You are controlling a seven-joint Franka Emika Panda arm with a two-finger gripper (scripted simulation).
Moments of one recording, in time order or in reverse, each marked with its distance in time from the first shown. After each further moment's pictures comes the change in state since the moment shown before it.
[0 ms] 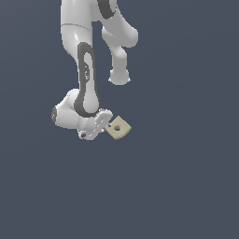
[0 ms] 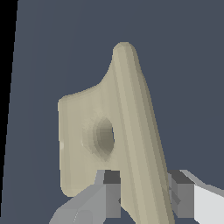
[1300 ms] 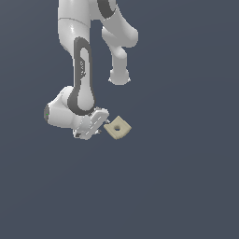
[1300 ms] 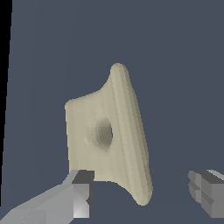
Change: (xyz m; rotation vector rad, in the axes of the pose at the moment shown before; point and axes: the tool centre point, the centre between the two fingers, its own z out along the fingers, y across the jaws) arm 0.002 0.000 -0.029 -0.016 -0.010 0.015
